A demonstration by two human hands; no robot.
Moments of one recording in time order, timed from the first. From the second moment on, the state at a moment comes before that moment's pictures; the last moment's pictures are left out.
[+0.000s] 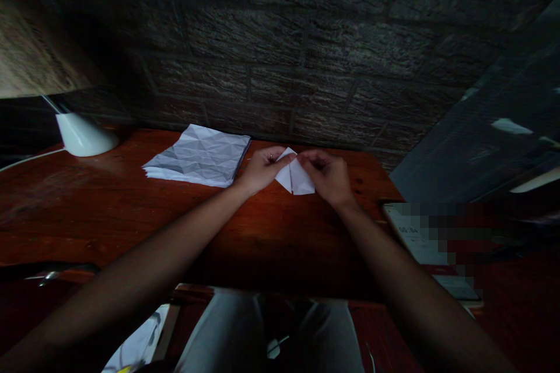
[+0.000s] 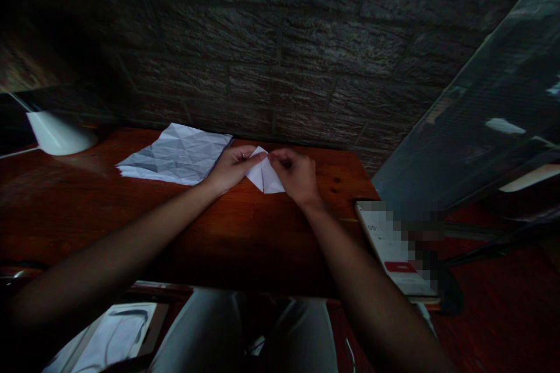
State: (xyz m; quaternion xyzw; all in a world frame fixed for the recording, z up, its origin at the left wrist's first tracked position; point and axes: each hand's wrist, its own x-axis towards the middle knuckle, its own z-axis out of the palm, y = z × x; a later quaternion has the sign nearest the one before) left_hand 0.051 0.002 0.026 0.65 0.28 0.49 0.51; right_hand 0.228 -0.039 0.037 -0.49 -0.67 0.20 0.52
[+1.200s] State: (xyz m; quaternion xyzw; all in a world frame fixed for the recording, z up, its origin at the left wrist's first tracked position) left_hand 0.045 0.009 0.027 0.61 0.29 0.49 0.54; right_hand 0.231 -0.036 0.042 -0.46 -0.62 0.32 0.55
